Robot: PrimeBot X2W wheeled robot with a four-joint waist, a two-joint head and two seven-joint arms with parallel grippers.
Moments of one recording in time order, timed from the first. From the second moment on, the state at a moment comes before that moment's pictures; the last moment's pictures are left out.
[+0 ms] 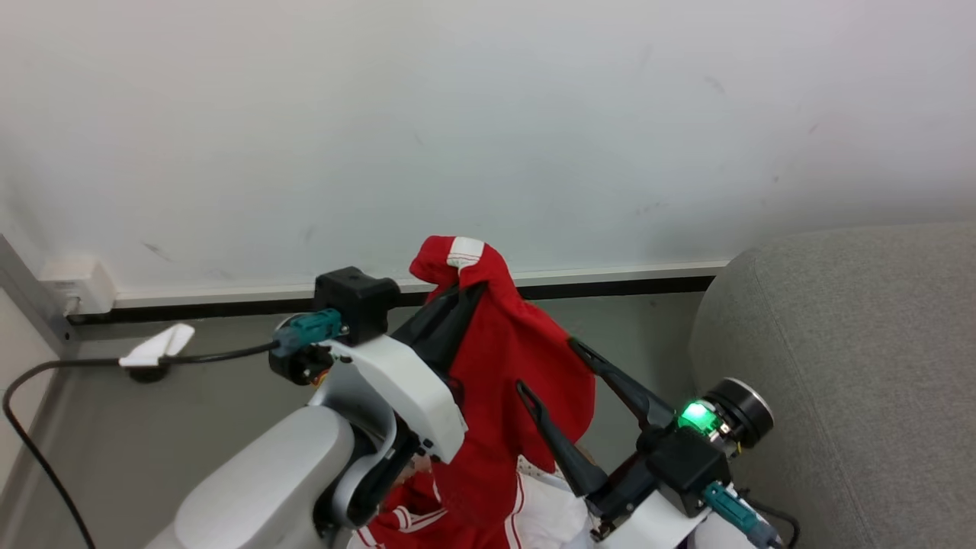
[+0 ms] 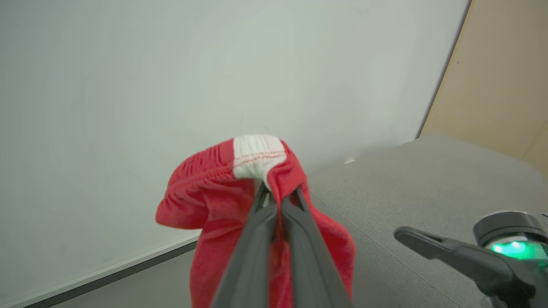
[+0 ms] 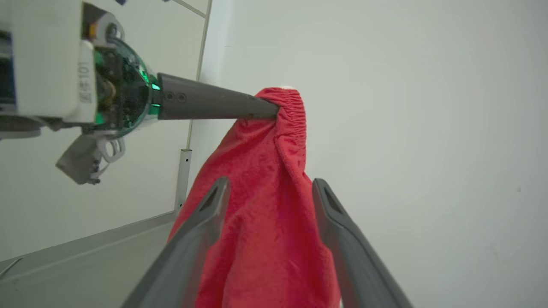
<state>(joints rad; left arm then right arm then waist) -0.66 0.40 -0.83 0.10 -0.78 0.15 -0.04 -0.33 -0.05 0.57 0.23 0.13 0.13 -0.26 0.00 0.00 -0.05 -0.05</state>
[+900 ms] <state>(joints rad) -0.65 0.37 -0.90 0.05 -0.78 0.14 -0.02 -0.58 -0.05 0.71 0.55 0.44 0.13 -0.26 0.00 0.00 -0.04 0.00</state>
